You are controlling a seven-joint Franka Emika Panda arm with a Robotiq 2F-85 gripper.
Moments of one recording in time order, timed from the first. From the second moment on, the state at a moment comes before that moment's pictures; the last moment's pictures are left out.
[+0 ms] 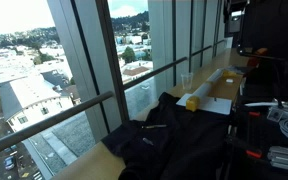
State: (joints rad) arm 0.21 -0.38 0.13 -2.29 0.20 1.86 0.00
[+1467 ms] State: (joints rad) arm 0.14 -0.20 0.25 -2.61 -0.06 2.57 0.32
